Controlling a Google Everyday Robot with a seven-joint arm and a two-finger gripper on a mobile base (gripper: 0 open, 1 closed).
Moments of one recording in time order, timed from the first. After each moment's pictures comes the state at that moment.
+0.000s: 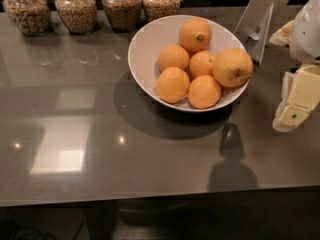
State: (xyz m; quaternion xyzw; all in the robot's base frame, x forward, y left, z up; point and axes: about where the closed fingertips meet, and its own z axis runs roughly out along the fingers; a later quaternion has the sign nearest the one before) arm 0.438 -0.217 0.976 -0.60 0.78 -0.03 0.16
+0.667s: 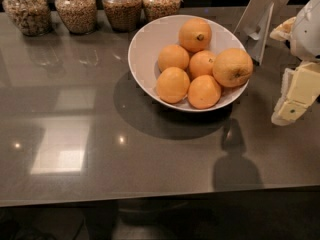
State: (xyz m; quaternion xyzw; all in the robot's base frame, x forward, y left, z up) arm 0.454 -0.223 0.975 -0.61 0.77 -0.04 0.19
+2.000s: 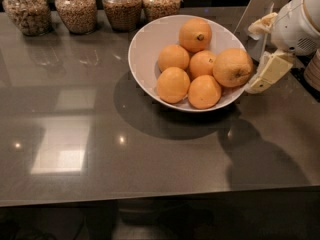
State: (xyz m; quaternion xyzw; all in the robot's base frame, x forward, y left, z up) arm 0.551 -0.222 0.955 -0.62 0.72 -0.02 0.30
